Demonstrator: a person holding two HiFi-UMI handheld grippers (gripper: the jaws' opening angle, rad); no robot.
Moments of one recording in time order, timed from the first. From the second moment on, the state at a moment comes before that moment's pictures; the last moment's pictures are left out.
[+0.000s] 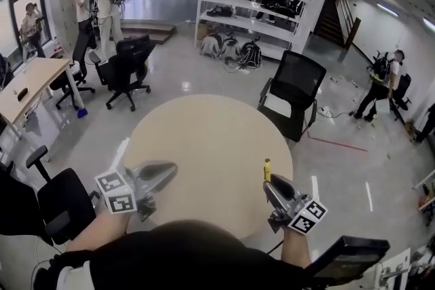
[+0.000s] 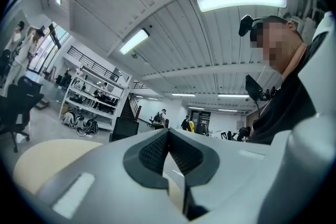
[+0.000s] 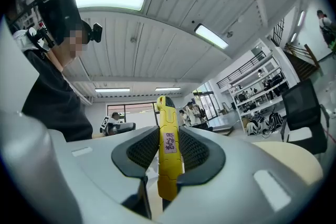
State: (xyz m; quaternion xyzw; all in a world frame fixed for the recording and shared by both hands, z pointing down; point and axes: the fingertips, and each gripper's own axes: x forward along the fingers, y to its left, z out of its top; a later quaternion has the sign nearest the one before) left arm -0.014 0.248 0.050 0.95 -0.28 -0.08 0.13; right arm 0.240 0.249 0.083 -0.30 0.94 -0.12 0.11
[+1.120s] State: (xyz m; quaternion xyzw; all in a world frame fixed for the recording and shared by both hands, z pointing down) left arm -0.086 0.091 0.110 0.96 -0.20 -0.08 0.17; right arm 0.146 0.125 0.109 -0.36 0.92 -0.13 0.07
